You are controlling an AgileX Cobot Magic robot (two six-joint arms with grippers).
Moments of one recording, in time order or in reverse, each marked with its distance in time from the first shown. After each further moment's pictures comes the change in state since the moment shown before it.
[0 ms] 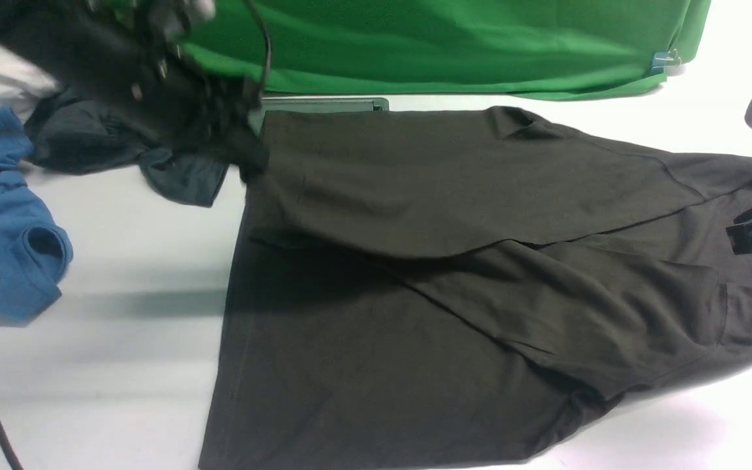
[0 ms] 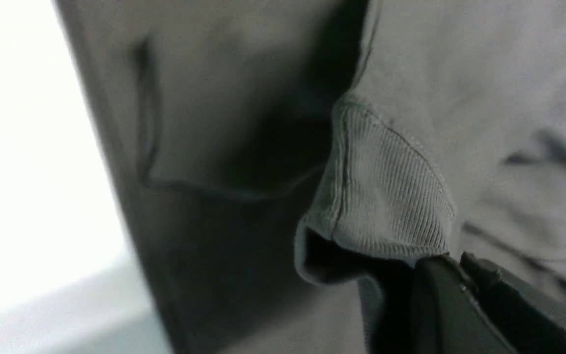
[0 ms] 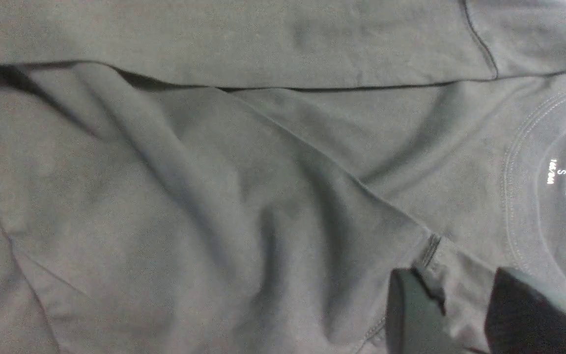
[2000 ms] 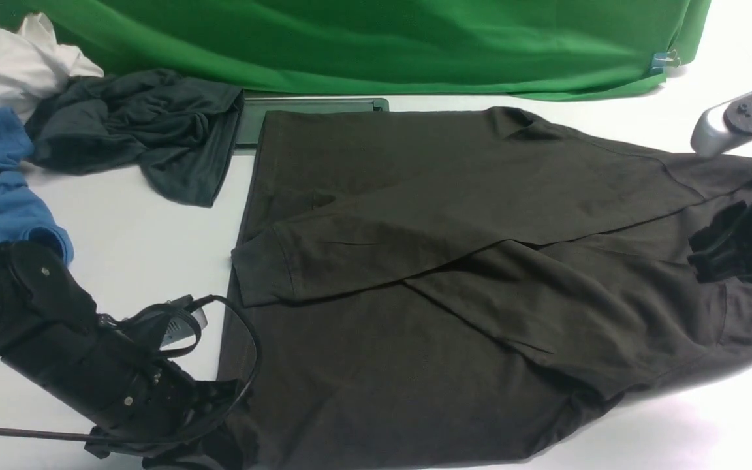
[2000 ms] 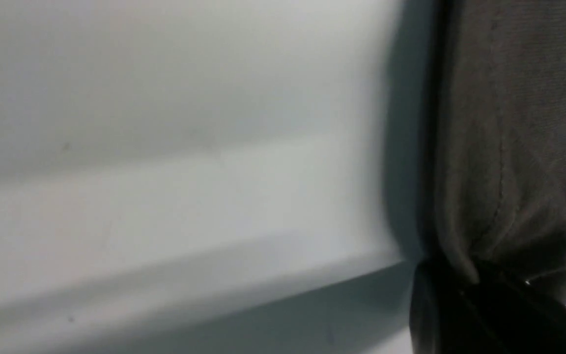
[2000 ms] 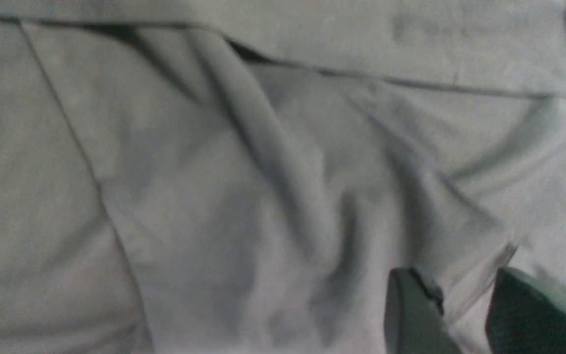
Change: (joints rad) right arm 0.120 0.000 0.000 0.000 0.072 -0.035; left arm -0.036 -0.187 0.802 -0.059 -0.175 0.020
